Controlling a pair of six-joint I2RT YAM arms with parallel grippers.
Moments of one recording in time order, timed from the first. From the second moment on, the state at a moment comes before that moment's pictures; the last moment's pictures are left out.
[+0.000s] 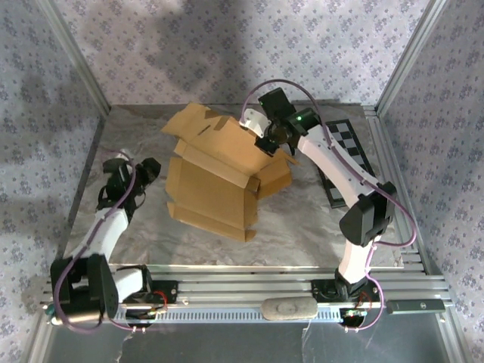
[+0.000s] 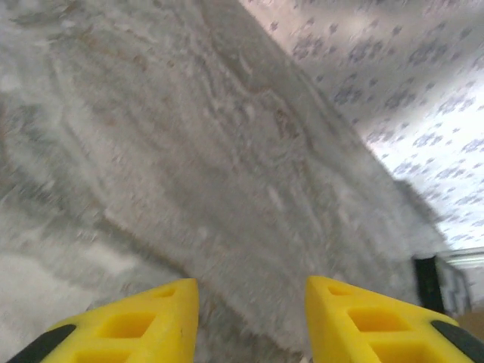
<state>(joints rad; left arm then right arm) 0.10 1.18 0.59 0.13 0.34 -0.78 0.56 1.81 1.90 -1.02 0.02 -0.55</state>
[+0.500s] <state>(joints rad) 0.10 1.39 0.61 0.60 0.65 -1.01 0.52 1.88 1.97 -1.06 -0.05 -0.54</state>
